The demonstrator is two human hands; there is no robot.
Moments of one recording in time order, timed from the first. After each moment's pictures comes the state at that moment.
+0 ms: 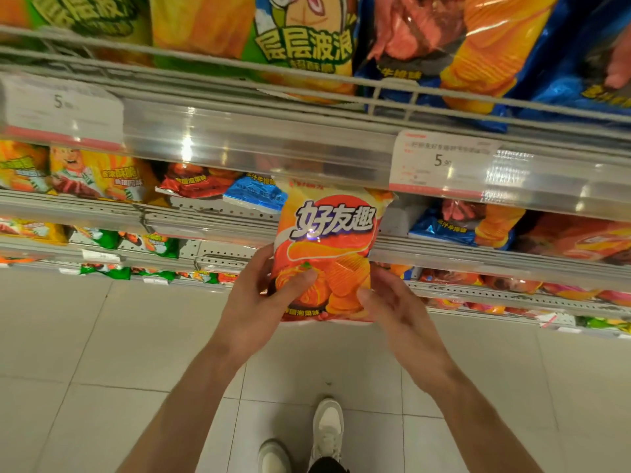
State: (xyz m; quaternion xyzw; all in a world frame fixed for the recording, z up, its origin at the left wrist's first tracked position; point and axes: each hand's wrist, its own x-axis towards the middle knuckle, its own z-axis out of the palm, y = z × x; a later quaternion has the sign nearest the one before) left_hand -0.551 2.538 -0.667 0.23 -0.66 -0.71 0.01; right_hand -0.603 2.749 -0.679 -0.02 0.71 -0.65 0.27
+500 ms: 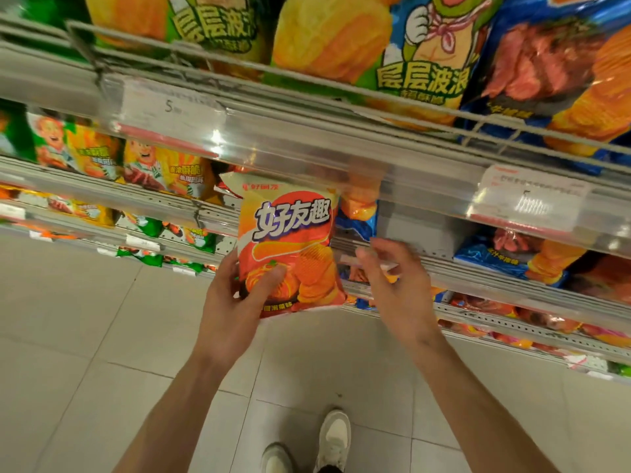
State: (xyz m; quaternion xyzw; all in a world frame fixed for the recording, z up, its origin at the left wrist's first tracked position) left_hand -0.515 2.474 -0.672 0.33 -0.64 -0.68 0.13; right_hand -0.642 2.663 -0.678 -0.10 0.86 -0.49 0.09
